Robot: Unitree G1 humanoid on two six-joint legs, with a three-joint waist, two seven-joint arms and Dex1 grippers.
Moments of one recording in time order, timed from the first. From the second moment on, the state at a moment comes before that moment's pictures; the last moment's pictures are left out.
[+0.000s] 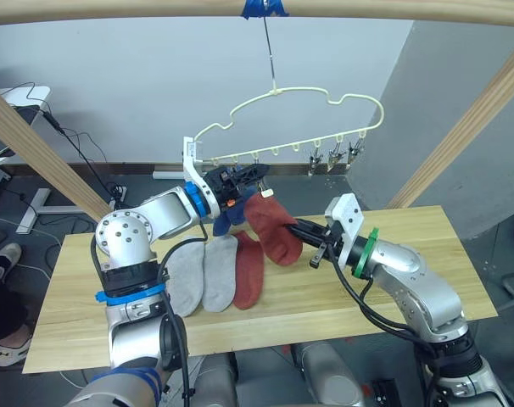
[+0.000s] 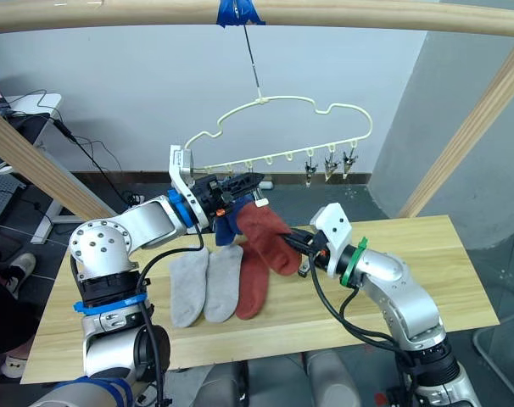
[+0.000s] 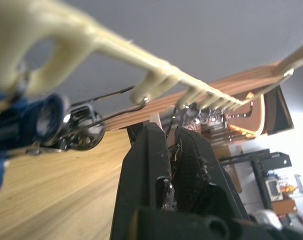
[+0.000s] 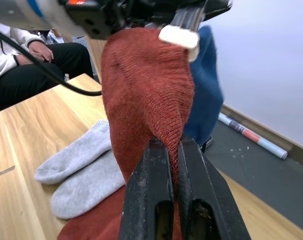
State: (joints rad) left arm -0.70 0.24 0.37 -0.03 -1.07 1.23 -0.23; right arm -0.31 -0.34 0.18 -0.37 0.33 0.56 0.63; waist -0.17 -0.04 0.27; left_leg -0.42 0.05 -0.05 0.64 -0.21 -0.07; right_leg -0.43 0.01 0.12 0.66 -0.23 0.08
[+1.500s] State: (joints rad) left arm -0.05 0.63 0.30 -0.63 -0.88 0.81 -0.58; right arm -0.27 -0.27 0.05 -0.44 0.28 0.61 0.36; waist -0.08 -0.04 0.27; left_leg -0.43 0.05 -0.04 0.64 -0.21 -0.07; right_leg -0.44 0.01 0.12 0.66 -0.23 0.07
